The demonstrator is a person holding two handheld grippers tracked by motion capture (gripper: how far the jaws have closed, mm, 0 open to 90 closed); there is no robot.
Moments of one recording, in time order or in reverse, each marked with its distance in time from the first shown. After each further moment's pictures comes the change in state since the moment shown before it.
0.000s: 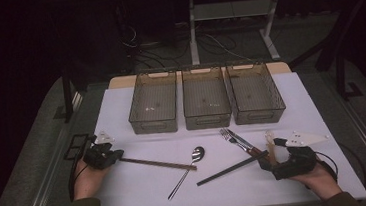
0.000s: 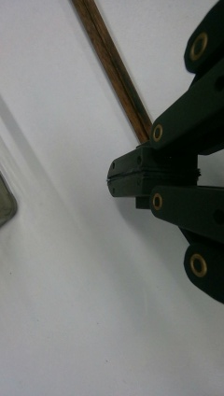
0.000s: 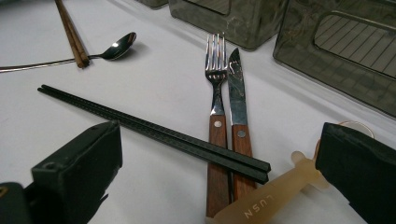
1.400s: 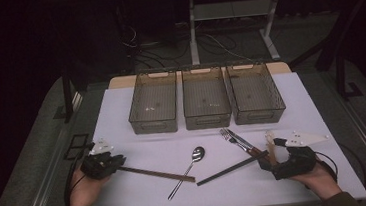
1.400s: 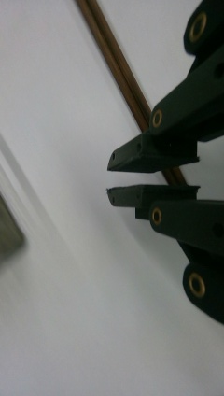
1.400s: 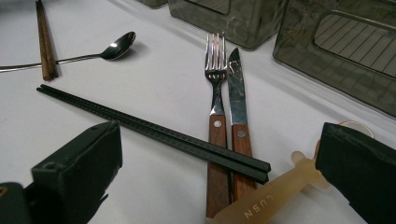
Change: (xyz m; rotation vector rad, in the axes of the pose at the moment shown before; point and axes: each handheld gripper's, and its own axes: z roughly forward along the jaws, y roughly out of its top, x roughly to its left) left arm -0.036 0.000 -0.023 -0.086 -0.075 0.060; right arm 0.000 0.000 0.000 0.004 -0.002 0.002
